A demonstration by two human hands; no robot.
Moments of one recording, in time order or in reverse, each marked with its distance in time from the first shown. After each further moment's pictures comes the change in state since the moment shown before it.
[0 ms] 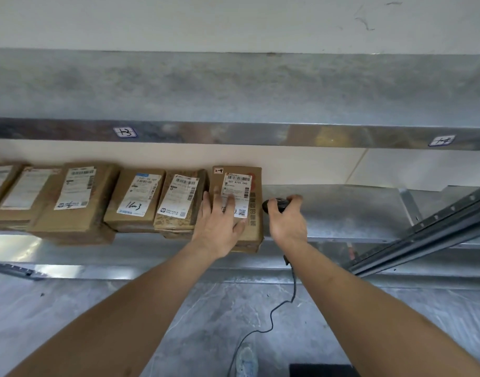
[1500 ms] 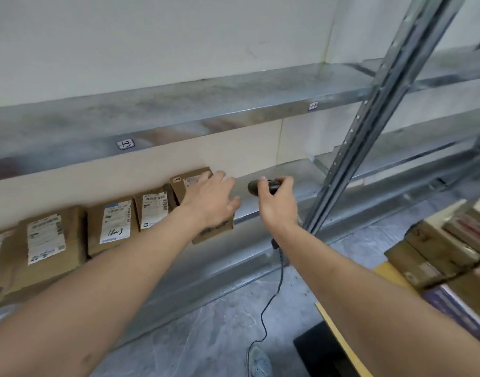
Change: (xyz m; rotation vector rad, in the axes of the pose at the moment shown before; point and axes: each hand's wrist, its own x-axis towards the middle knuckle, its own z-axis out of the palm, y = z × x) left_hand -0.076 0.012 -0.115 0.159 0.171 0.623; right_hand -0.174 -0.027 -0.037 0.268 0.452 0.008
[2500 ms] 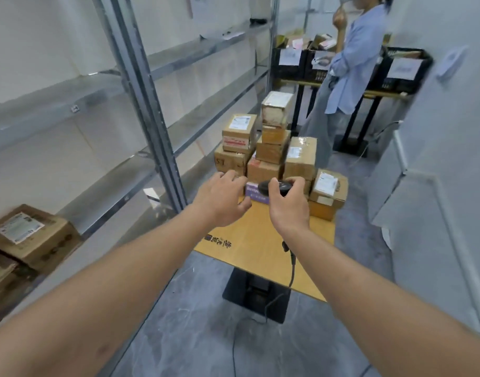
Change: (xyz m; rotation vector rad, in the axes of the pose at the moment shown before) left_hand -0.192 0.405 -0.024 0.001 0.040 0.812; right_hand -0.298 0.184 -0.338 0.081 0.764 0.289
